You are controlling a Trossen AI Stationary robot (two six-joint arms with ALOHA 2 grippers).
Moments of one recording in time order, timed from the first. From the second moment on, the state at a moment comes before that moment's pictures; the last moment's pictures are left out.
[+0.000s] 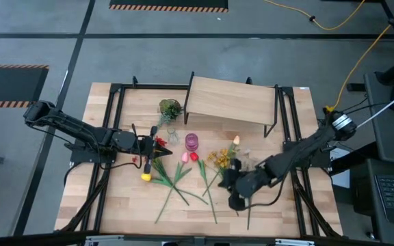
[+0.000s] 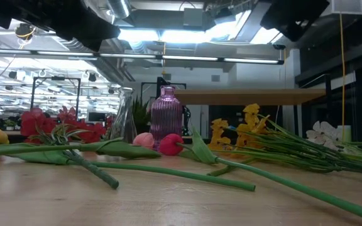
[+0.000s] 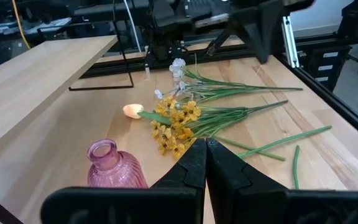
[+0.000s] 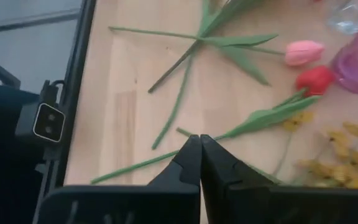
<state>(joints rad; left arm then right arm) -0.25 0.94 0.41 0.27 -0.22 0.02 0.56 1.57 1.08 -0.33 0.32 0.56</state>
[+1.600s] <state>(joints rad) -0.25 0.94 0.40 0.23 -0.25 0.09 0.59 1.96 1.34 -0.51 0.36 1.02</state>
